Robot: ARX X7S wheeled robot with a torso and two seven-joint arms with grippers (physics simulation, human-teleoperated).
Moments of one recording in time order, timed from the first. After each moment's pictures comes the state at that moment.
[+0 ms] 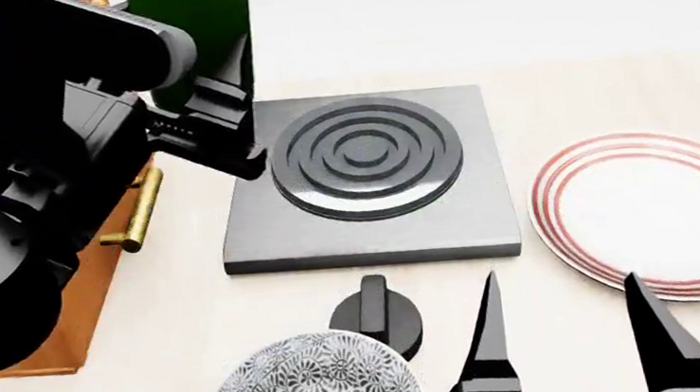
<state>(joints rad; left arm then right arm) -1.05 -0.21 0.42 0.25 -0.53 -0.95 -0.20 0.01 0.52 -0.14 -0.73 0.68 0.26 0.50</state>
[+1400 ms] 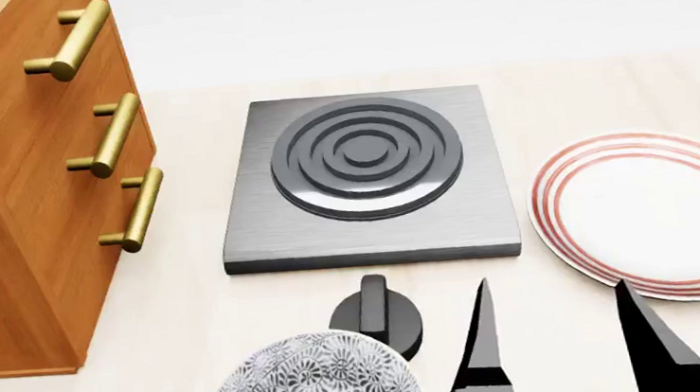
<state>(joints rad) -1.69 -0.39 0.33 -0.39 -0.39 -0.93 -0.15 0.01 0.53 -0.16 -0.74 0.69 0.25 0.51</state>
